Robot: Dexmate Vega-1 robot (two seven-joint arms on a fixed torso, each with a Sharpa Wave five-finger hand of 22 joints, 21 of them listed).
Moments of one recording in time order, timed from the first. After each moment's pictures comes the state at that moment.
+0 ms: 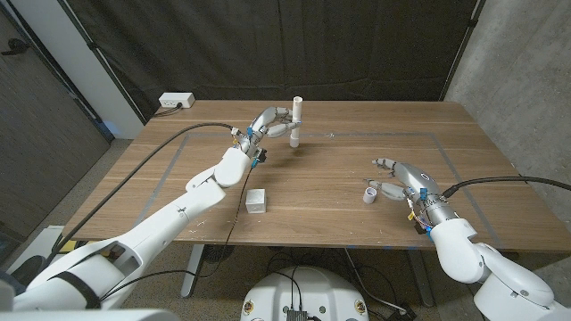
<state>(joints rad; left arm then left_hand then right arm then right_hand) 0.69 0.52 0.62 -1.38 0.13 -0.37 0.27 1.04 0.08 0.50 -0.15 0.17 0.92 0.01 0.28 0.21 1.00 -0.09 0.23 0.26 1.01 -0.15 0.22 0.19 0.68 -0.06 0.51 0.18 -1.65 -0.87 -0.15 -2.34 -0.49 -0.42 -0.31 0.72 -0.05 0.35 -0.17 0.22 0.42 0.00 0.25 0.24 0.49 0.00 0.27 0.20 0.47 -0.05 0.24 0.20 0.52 -0.05 0.42 0.18</state>
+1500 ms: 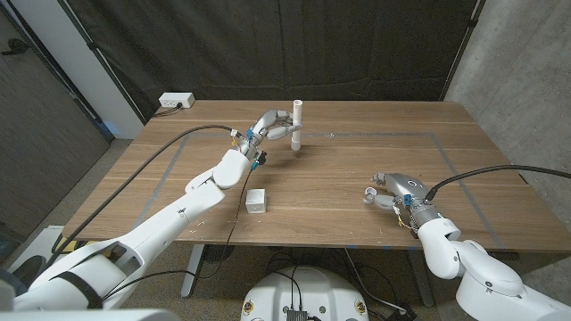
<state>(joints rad) 0.69 0.51 0.62 -1.35 0.09 -0.41 0.23 1.04 0.08 0.50 -0.15 0.16 0.92 0.00 0.27 0.21 1.01 -0.09 0.23 0.27 1.01 -0.15 0.21 0.19 0.67 -0.06 0.51 0.18 -1.46 -1.02 -0.42 -2.32 -0.56 -0.70 -0.25 0.76 -0.05 0.35 -0.16 0.22 0.53 0.00 0.26 0.22 0.62 -0.01 0.29 0.19 0.61 -0.06 0.26 0.20 0.62 -0.06 0.43 0.18</state>
